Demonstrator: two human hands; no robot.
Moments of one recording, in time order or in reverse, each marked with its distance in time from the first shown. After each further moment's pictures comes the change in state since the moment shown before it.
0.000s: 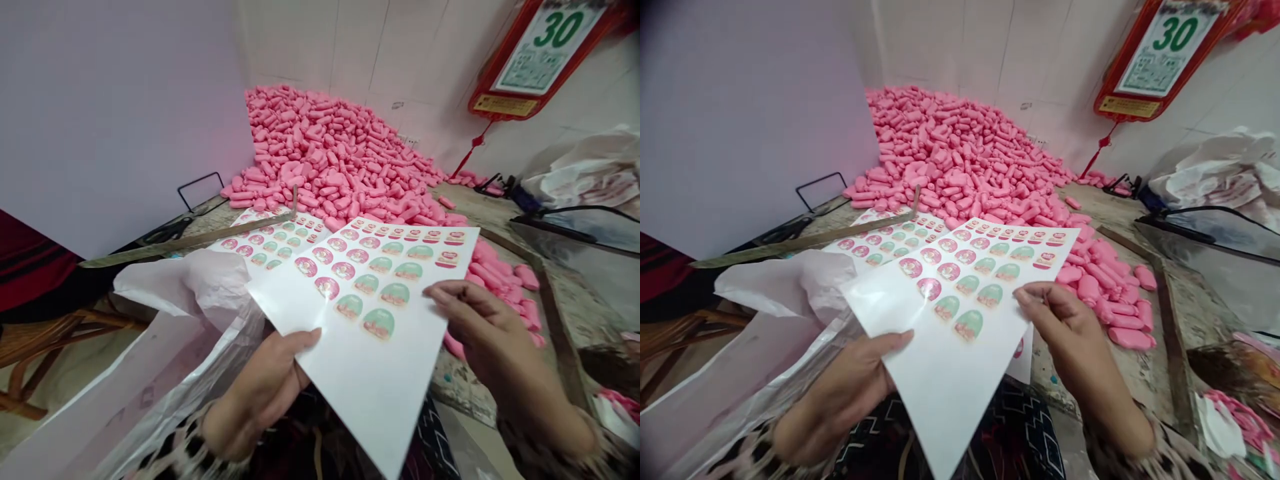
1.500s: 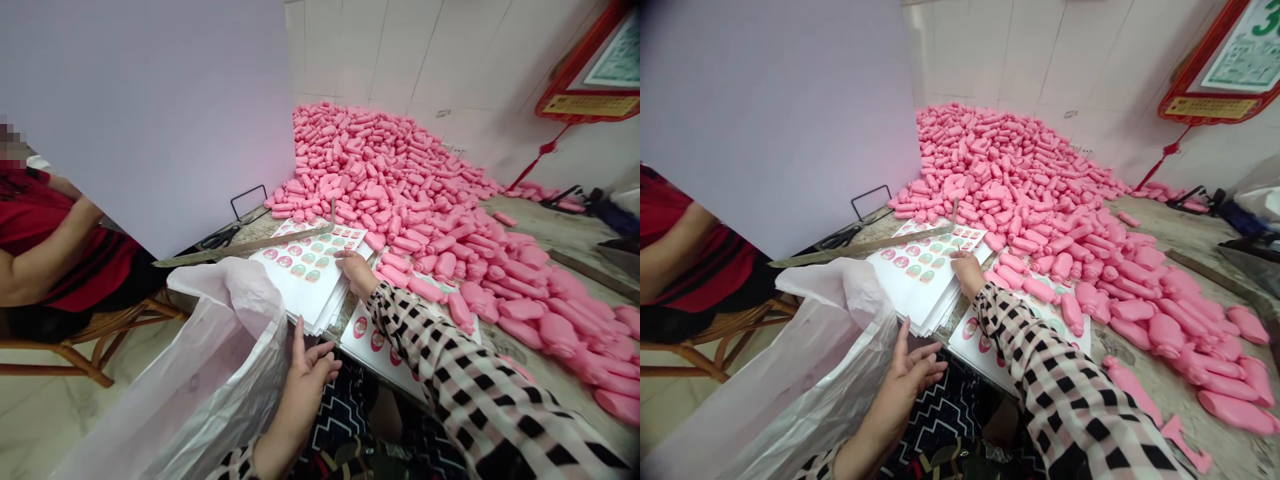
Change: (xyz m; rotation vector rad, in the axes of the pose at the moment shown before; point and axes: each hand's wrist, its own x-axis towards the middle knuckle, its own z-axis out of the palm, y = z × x) left_hand 0.030 -0.022 -0.069 0.325 0.457 0.319; right_hand 0.153 0.057 0.246 0.111 -0.302 0.190
